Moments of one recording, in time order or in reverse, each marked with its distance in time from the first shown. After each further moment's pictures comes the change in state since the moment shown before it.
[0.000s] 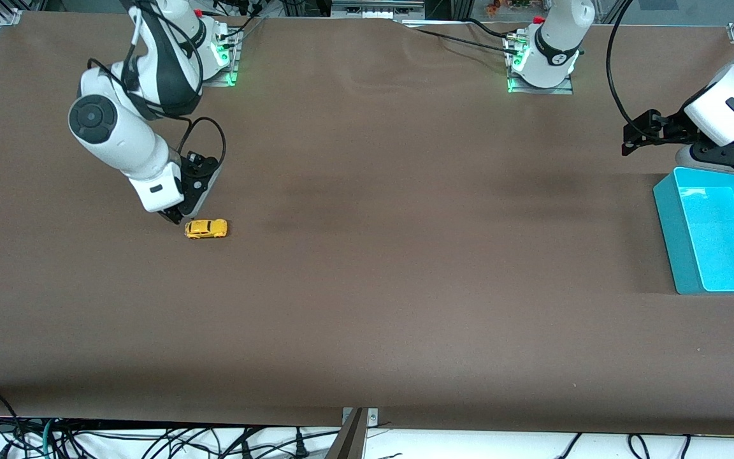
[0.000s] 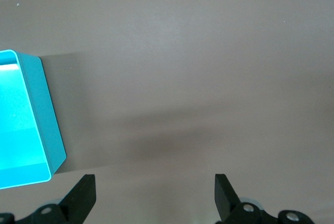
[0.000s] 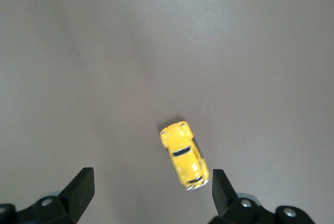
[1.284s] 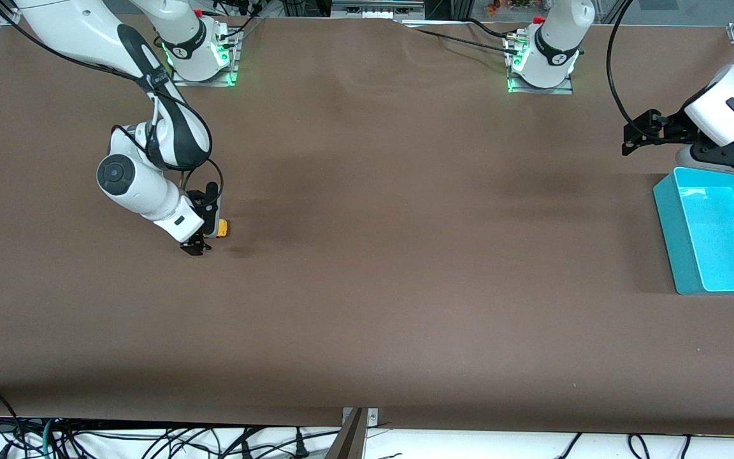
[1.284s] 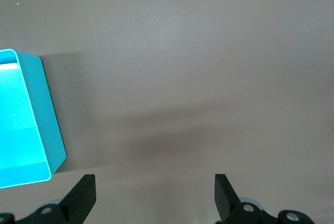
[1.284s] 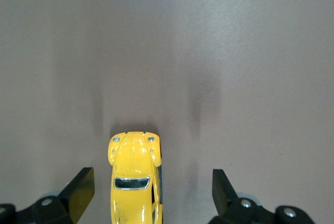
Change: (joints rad) left arm 0.000 0.000 0.001 0.000 0.000 -0.002 0.000; right arm -0.070 0.260 0.000 -0.004 0.000 0.272 -0.416
